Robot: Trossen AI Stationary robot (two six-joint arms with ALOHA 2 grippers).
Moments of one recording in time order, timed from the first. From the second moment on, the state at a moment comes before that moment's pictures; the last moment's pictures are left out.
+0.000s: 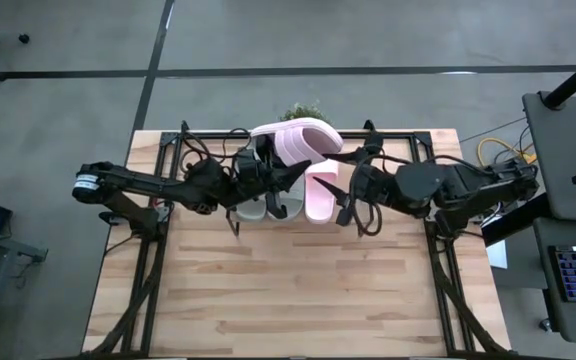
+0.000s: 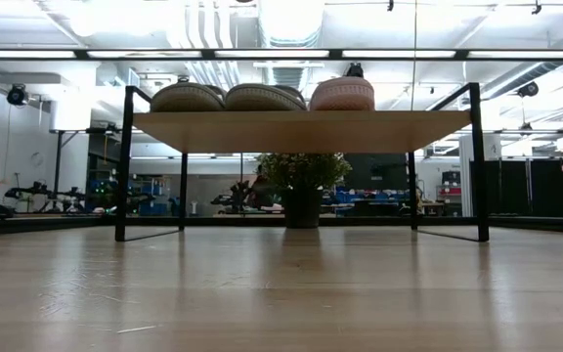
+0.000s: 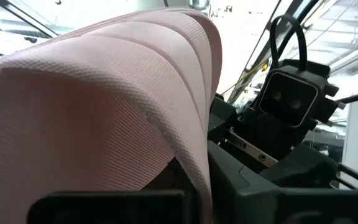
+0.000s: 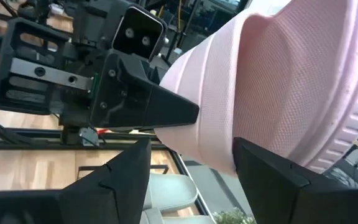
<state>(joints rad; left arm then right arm) -0.09 1.47 1.19 0.81 -0.27 -0.06 0.28 1.40 1.65 -0.43 0.73 -0.24</state>
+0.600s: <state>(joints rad) -0.09 1.47 1.19 0.78 -0.24 -0.06 0.26 1.41 1.65 -0.45 0.73 -0.16</state>
